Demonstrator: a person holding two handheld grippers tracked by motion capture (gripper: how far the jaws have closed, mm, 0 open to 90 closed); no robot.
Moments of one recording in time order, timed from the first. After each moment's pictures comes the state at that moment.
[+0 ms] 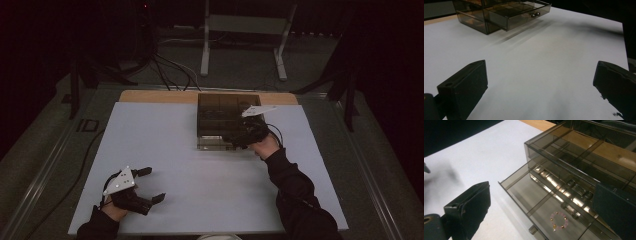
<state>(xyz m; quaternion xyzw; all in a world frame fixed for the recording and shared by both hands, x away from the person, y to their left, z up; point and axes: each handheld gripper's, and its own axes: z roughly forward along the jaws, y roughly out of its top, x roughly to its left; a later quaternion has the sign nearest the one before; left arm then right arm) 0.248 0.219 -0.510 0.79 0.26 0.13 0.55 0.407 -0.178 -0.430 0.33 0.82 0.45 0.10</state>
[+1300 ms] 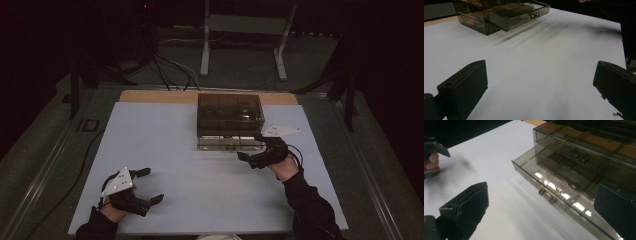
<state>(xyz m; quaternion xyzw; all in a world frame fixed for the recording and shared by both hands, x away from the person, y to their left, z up) 0.246 0.223 -0.510 0.78 0.25 0.13 0.55 0.345 -0.224 -0.438 0.33 0.81 0.48 0.11</state>
